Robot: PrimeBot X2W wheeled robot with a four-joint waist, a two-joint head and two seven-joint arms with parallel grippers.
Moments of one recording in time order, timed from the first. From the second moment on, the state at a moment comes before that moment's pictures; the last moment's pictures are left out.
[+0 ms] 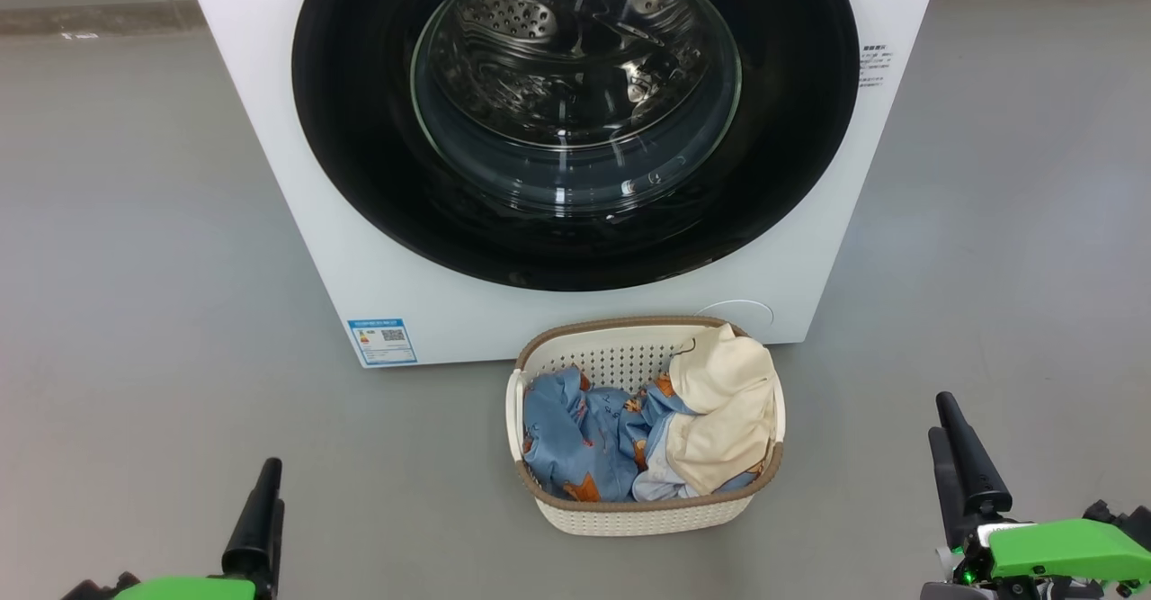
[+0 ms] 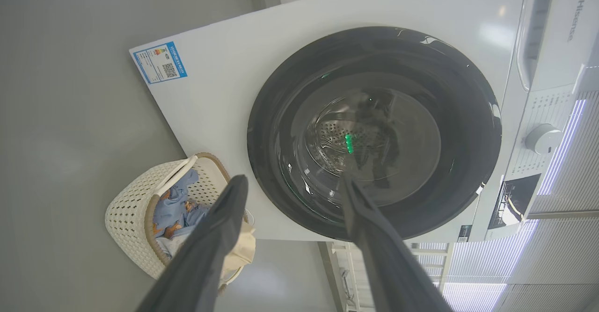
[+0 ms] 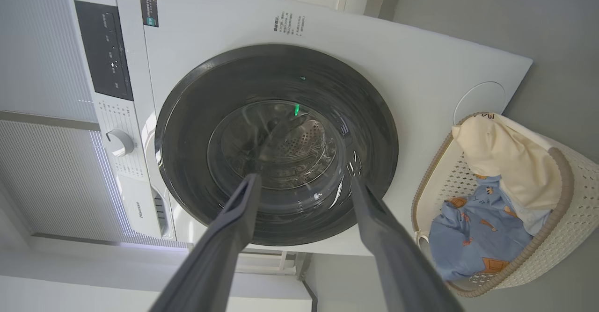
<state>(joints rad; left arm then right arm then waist) -0.05 0.04 0.01 0.28 -1.49 -0.12 0.01 -0.06 -0.06 -0.02 0.29 1.50 0.13 0.01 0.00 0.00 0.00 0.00</state>
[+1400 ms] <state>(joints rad) -0.09 0.05 -0.03 0.29 -0.83 -0.12 -0.11 -0.11 -0.11 0.10 0.26 0.86 0.13 -0.11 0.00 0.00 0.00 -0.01</state>
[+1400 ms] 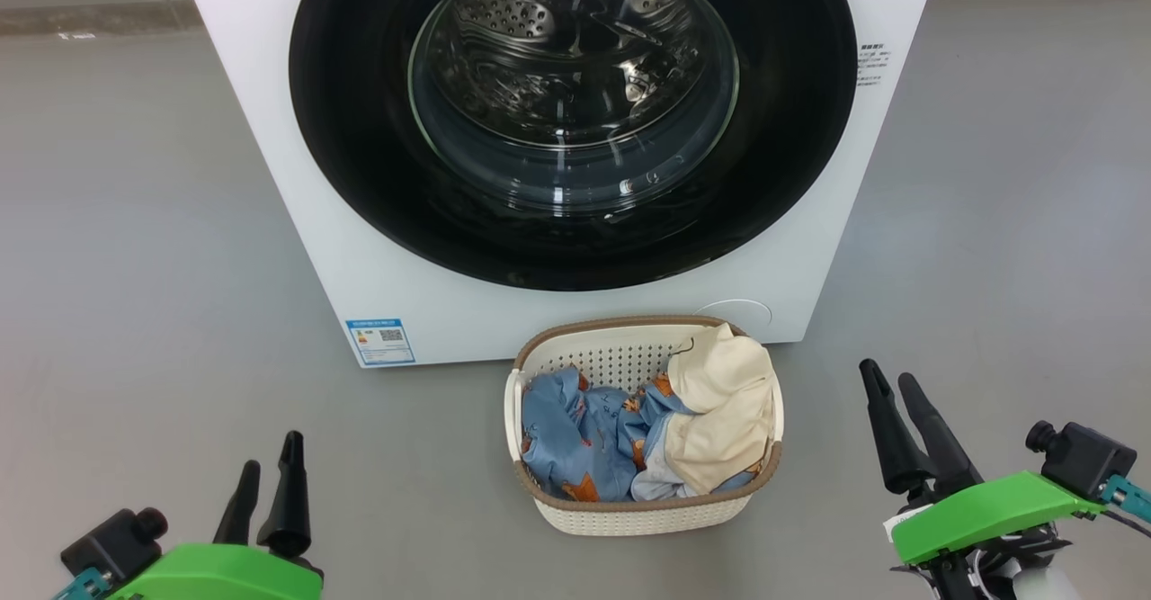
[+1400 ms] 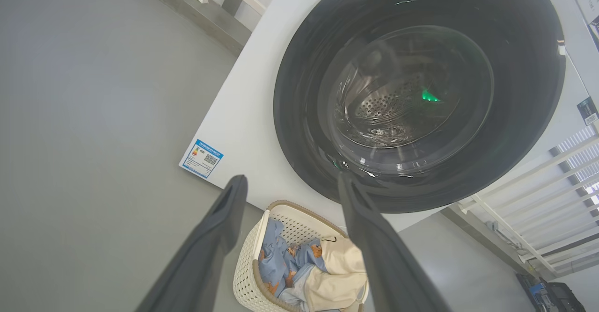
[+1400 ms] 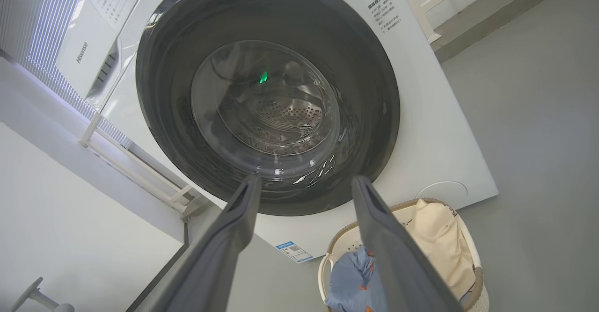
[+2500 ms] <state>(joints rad) -0.13 0.05 -0.06 0.29 -0.46 -0.12 -0.20 -0.16 -0.14 0.17 0.28 0.49 0.13 -0.20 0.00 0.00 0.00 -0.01</state>
